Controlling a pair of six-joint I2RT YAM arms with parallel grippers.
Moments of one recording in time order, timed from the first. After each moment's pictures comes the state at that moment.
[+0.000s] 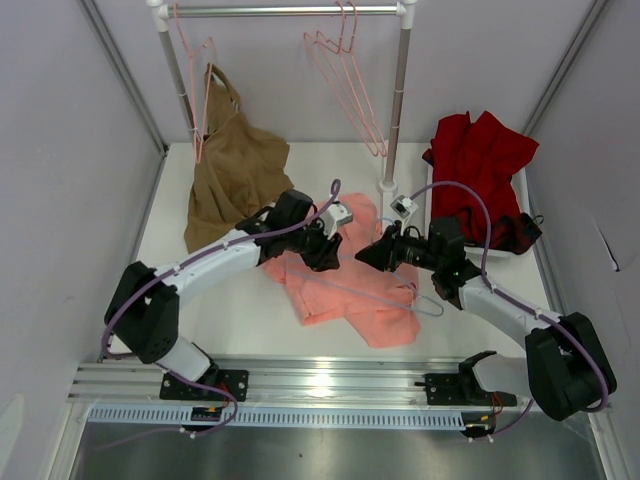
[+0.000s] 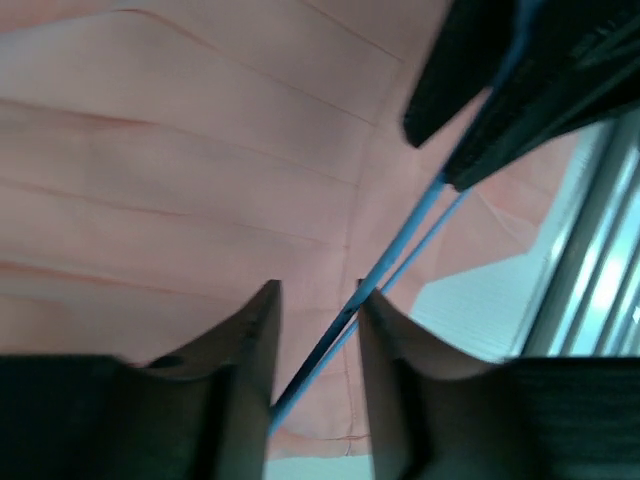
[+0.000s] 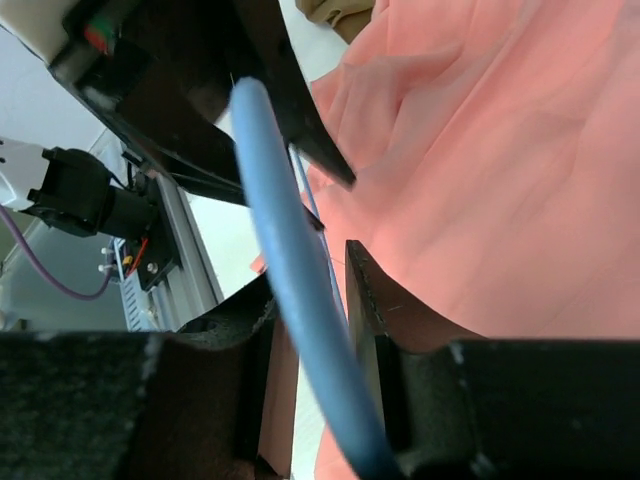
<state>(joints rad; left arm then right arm) -0.66 1.54 1.10 -0.35 0.51 0.19 0.43 1.24 0.58 0.43 -0.71 0.42</state>
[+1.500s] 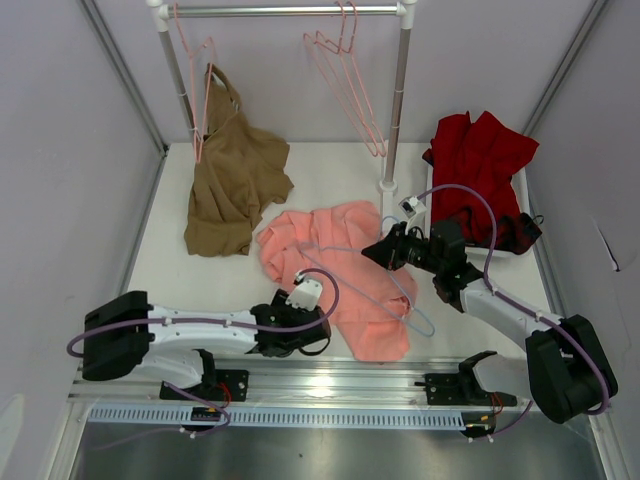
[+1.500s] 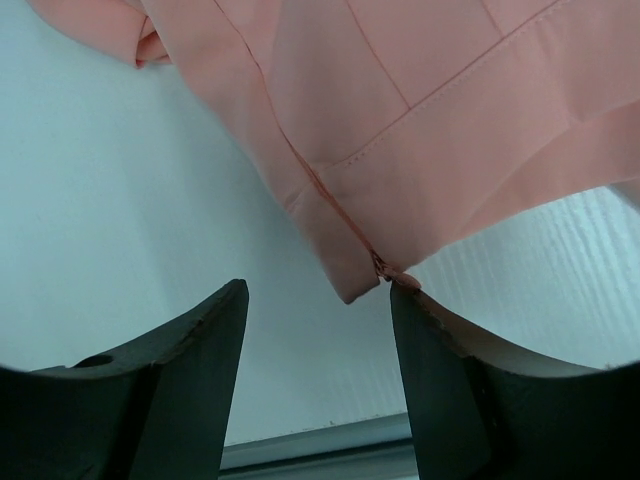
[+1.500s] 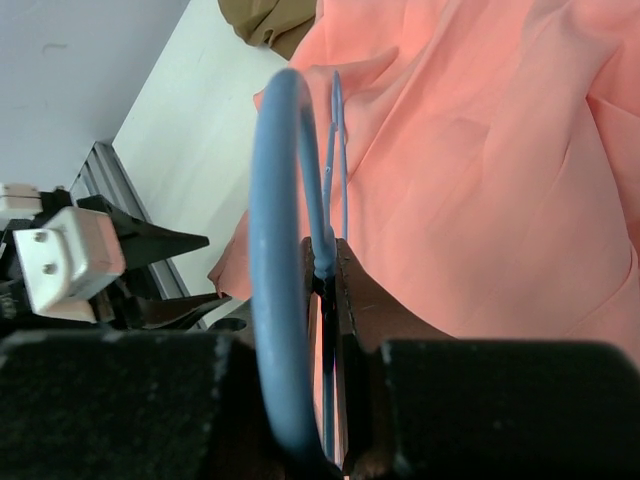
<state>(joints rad) -1.30 1.30 0.65 -0.58 -0.69 -0.76 0.43 1.22 0.55 0.41 -0.55 0.48</state>
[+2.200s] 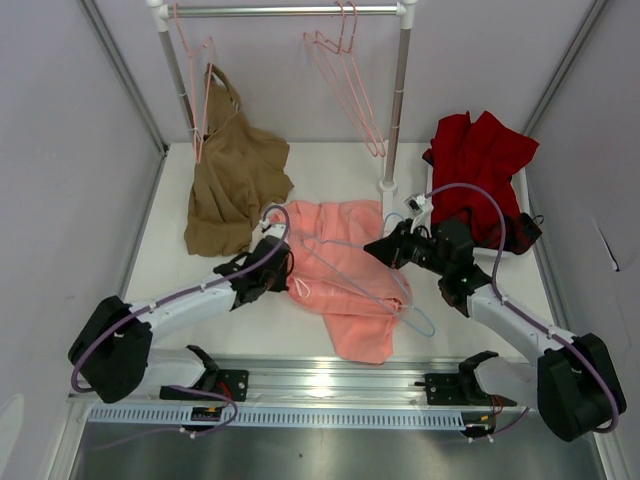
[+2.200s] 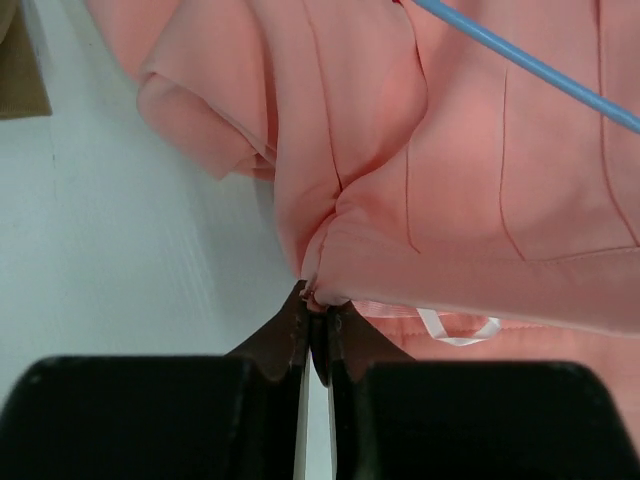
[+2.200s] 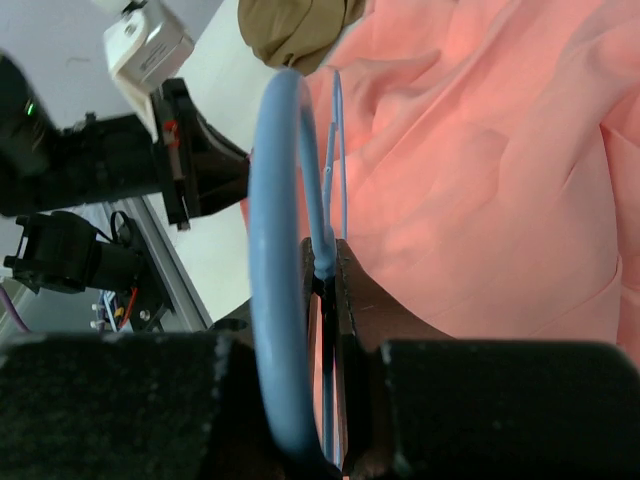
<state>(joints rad) -0.74 1.26 0.63 -0.26 -0.34 -0.43 0.43 1.14 0.56 0.39 -0.55 0.49</state>
